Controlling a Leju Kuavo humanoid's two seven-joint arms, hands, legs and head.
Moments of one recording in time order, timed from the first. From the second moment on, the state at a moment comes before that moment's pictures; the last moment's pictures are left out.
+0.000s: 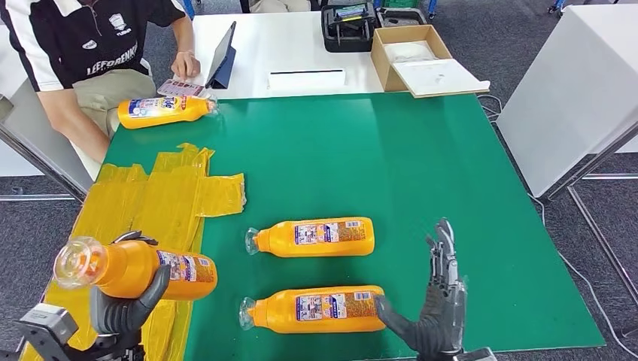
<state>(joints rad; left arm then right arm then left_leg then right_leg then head) 0.31 -0.03 0.00 -1.82 0.09 0.14 -0.51 0.22 -0.11 0.52 -1.70 0.07 -0.35 -0.68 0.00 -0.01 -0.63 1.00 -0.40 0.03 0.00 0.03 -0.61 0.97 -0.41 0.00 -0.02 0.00</state>
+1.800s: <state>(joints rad) -0.29 0.20 -0.62 -1.05 -1.57 0.54 0.46 0.26 -0.03 0.31 -1.87 0.46 -0.31 -0.47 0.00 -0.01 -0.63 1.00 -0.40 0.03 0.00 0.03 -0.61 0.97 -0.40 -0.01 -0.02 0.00</state>
